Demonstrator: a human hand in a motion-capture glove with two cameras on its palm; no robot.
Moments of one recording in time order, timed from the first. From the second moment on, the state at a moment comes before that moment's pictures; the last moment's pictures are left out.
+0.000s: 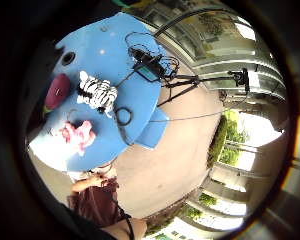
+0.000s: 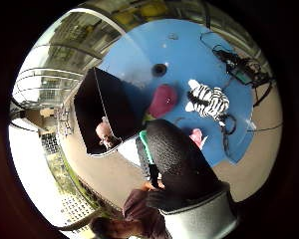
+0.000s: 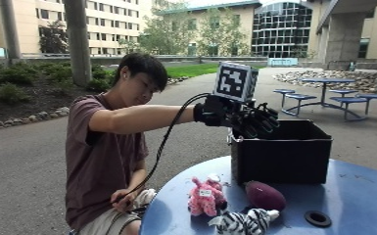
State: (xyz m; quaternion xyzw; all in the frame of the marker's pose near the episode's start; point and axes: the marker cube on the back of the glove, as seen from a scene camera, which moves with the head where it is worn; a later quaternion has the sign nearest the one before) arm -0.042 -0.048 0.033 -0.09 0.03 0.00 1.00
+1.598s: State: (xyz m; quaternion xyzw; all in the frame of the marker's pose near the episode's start) arm -0.038 -0.080 0.051 0.04 0.00 -0.06 1.00
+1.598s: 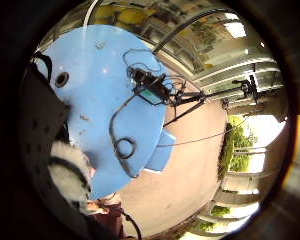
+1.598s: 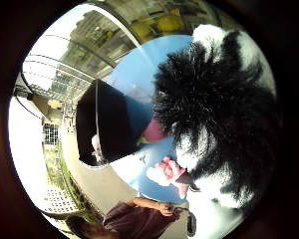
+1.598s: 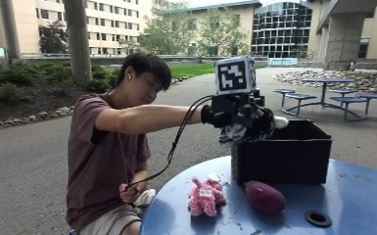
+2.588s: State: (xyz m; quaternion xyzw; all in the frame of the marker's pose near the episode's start) arm -0.448 -0.046 0.005 0.03 -0.03 -0.30 0.95
